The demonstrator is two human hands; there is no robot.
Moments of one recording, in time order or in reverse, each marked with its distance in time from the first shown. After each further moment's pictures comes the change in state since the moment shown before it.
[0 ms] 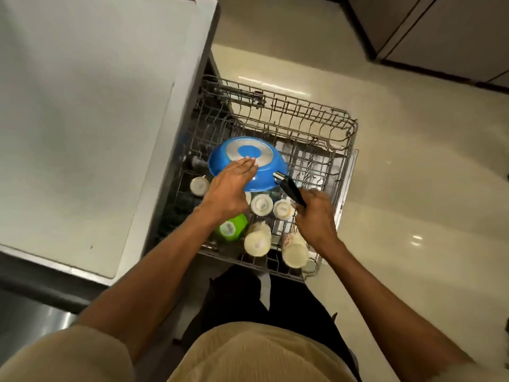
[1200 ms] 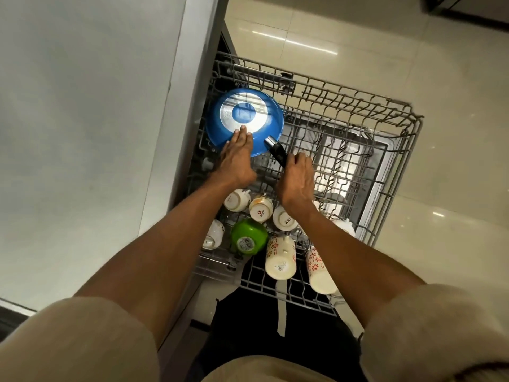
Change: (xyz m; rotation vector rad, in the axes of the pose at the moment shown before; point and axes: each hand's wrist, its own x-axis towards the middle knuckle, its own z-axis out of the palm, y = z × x) left_hand 0.117 -0.098 0.013 -0.032 -0.243 -0.409; right_hand 0.162 -0.045 0.134 -0.218 -0.050 0.118
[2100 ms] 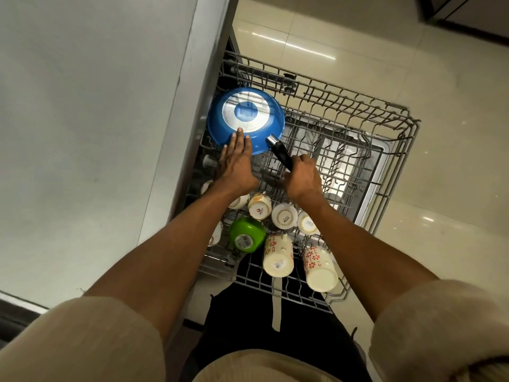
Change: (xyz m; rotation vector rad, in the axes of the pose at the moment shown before) left_hand -0.011 -0.006 0.021 0.049 0.046 -0.046; right_hand 0.007 0.013 -0.016 0.073 -0.169 0.030
